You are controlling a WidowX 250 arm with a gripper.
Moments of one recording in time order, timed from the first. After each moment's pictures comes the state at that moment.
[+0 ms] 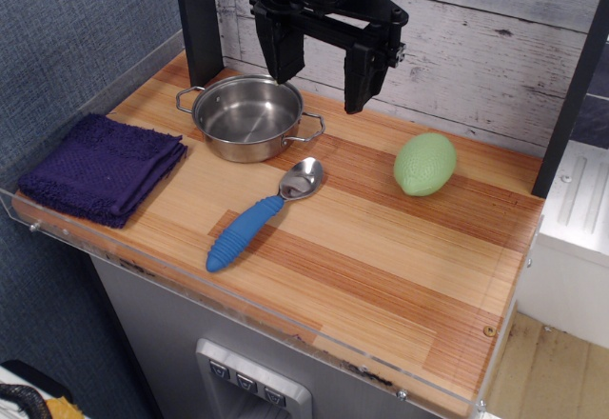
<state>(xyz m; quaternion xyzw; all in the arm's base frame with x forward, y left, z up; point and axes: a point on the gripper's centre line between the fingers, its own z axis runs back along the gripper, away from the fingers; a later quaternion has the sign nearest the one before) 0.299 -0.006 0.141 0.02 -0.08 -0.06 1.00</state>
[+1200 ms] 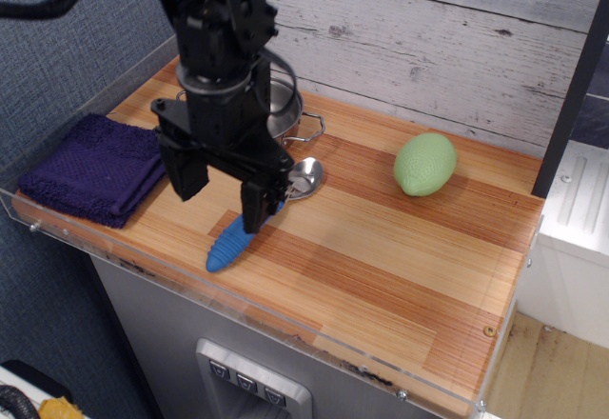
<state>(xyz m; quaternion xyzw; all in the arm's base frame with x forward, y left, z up) 0.239 0.039 0.068 0.05 -0.05 -0.02 1.00</state>
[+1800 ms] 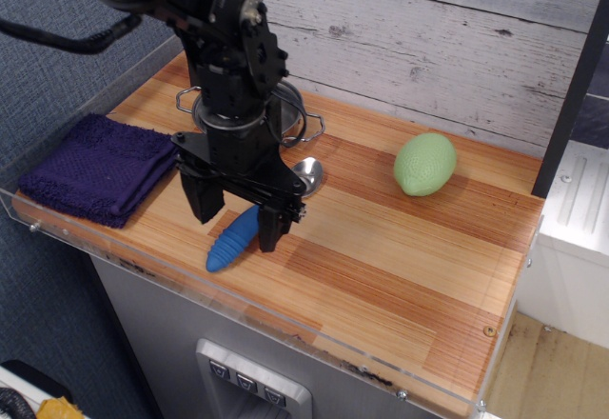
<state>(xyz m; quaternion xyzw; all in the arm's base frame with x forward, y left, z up) 0.254 0.037 0.033 0.04 -0.04 -0.01 1.00</state>
